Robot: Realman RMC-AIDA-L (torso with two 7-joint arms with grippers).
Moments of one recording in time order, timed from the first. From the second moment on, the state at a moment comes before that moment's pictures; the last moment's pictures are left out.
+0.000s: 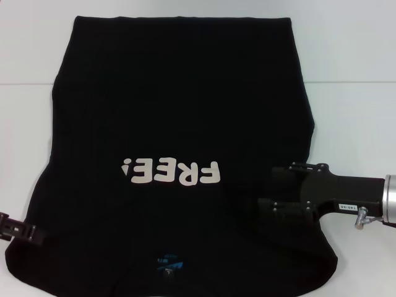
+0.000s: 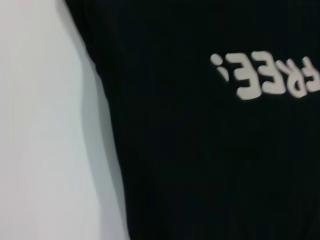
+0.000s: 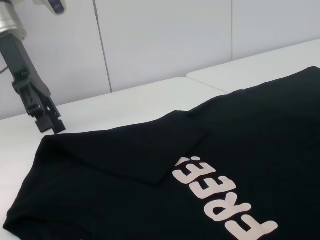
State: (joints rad) left arm -0.55 -1.94 0.61 0.99 2.67 1.76 -2.33; right arm 0.57 2.09 -0.74 -0.55 -2.03 -1.38 1.20
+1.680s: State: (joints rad) left arm -0.52 -1.97 0.65 0.99 2.75 1.68 -2.28; right arm 0.57 2.09 -0.73 -0.56 -1.99 -1.39 1.22
